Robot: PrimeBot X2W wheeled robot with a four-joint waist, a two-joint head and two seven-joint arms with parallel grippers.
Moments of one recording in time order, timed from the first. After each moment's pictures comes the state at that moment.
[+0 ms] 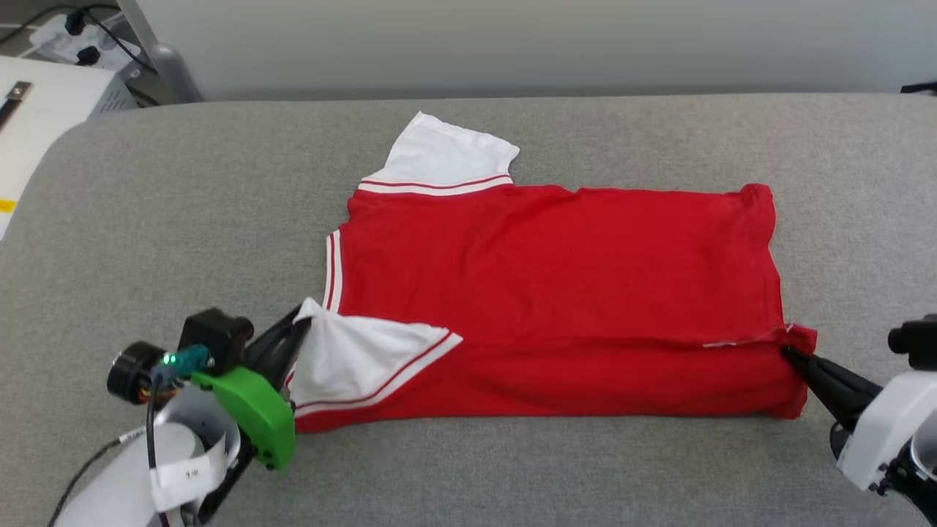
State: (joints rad) left arm -0.33 0.61 -0.64 0.21 -0.64 -0.04 -0.12; right arm -0.25 -0.82 0.67 0.17 1.06 0.13 -0.04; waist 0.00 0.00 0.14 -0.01
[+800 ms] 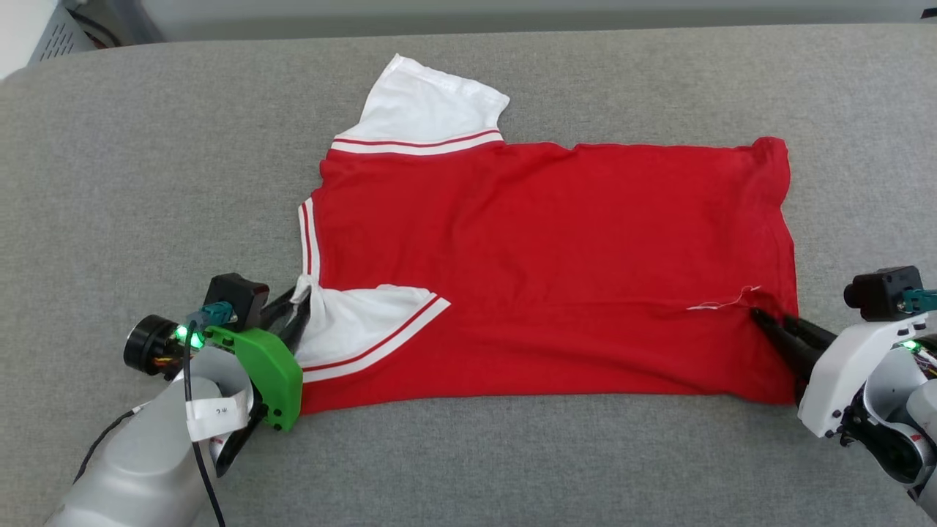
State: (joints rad) left arm -0.62 0.47 -0.84 0.76 -0.70 -0.13 -0.23; right arm -0.47 -0.67 0.76 0.42 1.01 0.13 0.00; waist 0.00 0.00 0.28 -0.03
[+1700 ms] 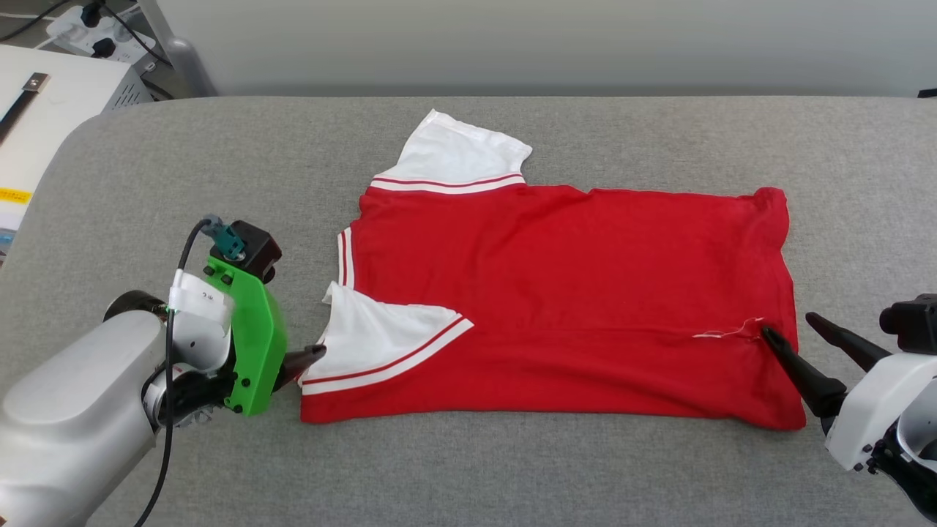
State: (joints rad) left arm -0.80 0.75 -1.09 0.34 -1.14 -0.13 0.52; right arm -0.22 -0.69 0.46 0.16 0.83 0.13 0.06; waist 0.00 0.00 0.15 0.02
